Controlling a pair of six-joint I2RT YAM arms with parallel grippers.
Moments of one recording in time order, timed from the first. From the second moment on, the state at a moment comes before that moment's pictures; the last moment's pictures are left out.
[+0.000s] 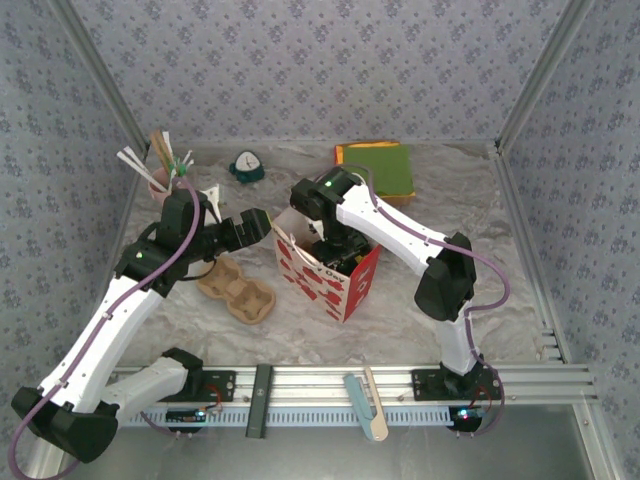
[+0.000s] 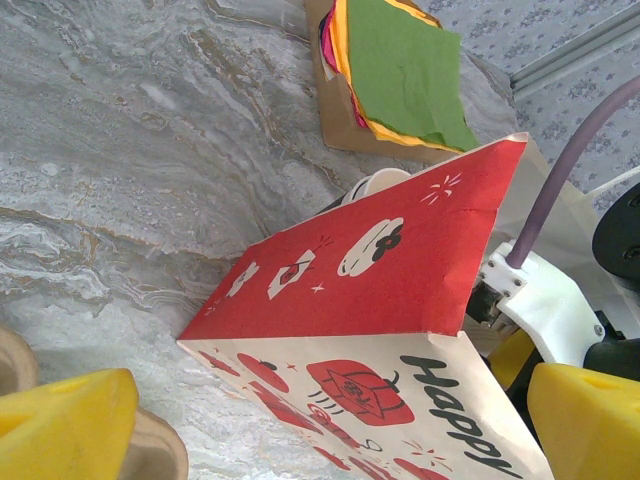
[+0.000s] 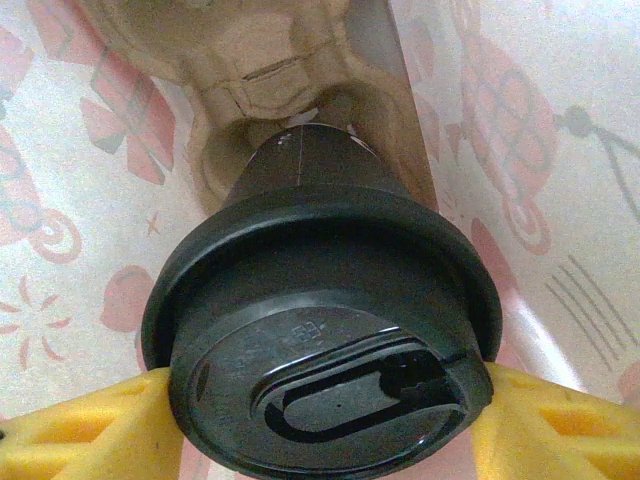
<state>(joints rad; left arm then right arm) -0.45 0.97 1.09 -0.75 0.18 -0.70 0.84 2.00 2.00 -1.69 -0.02 0.30</state>
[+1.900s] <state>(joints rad) -0.45 0.97 1.09 -0.75 0.18 -0.70 0.84 2.00 1.97 -1.68 -0.02 0.30</state>
